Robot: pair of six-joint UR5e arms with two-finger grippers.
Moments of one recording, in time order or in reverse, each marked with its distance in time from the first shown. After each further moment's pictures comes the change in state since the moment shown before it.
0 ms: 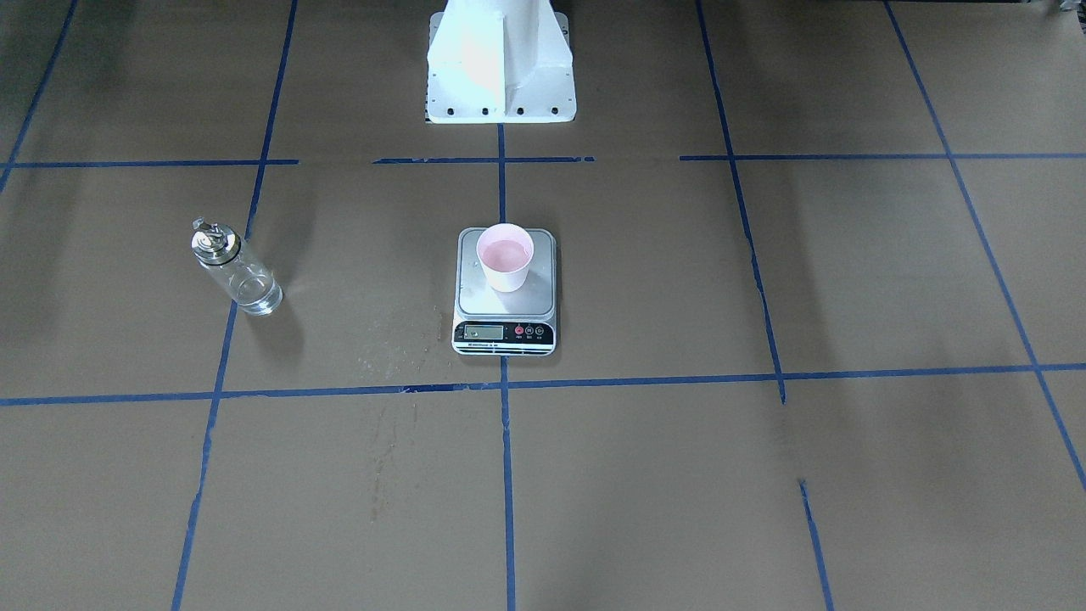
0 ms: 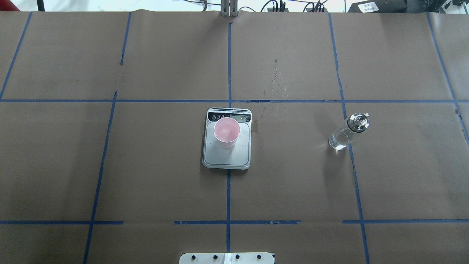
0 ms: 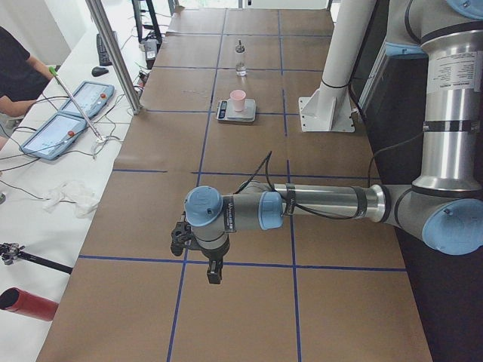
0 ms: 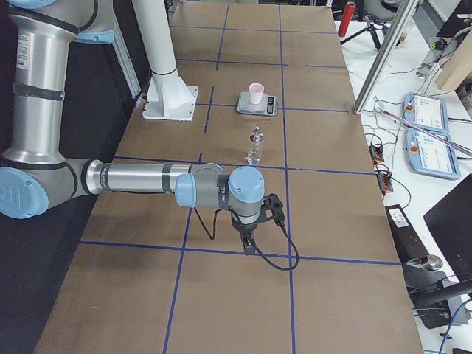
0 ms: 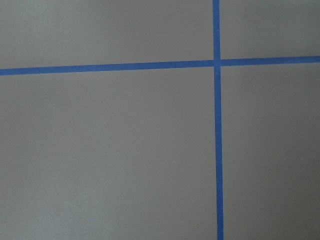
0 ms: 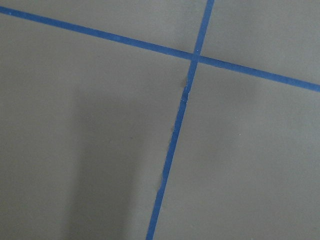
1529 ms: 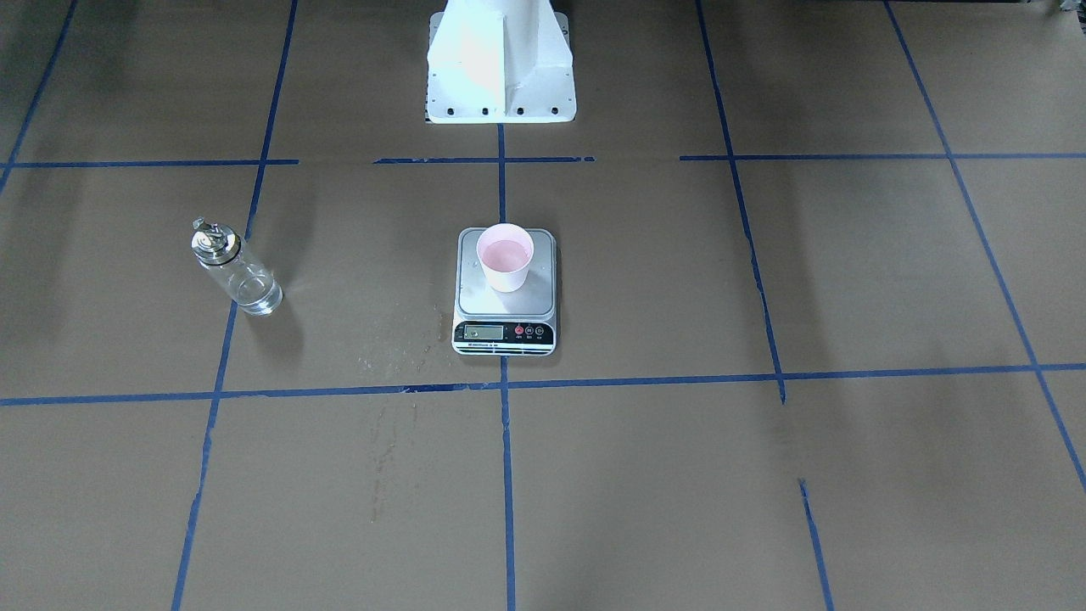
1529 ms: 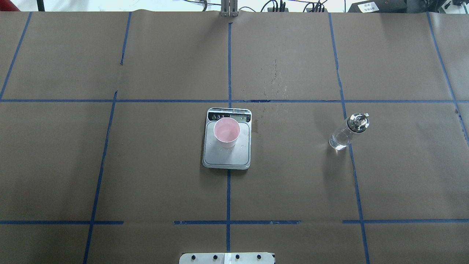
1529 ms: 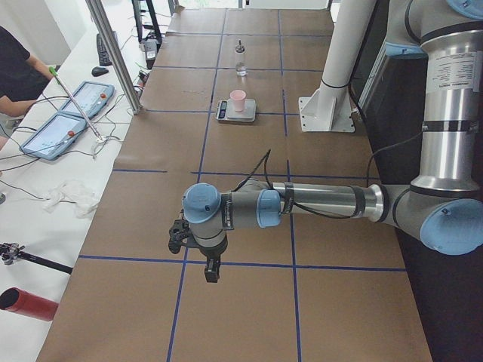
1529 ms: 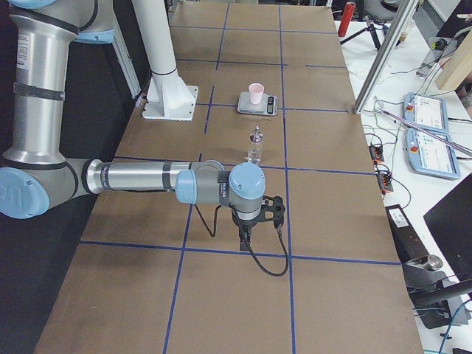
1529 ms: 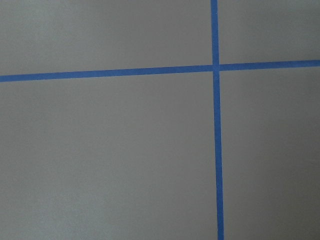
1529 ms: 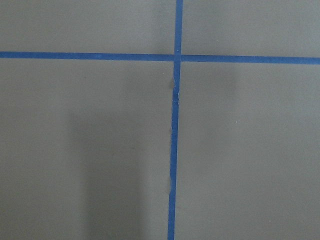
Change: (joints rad) left arm 0.000 -0.010 -0.002 -0.001 0.008 0.001; right arm 0.000 0.003 0.018 -0.013 0.001 0.186
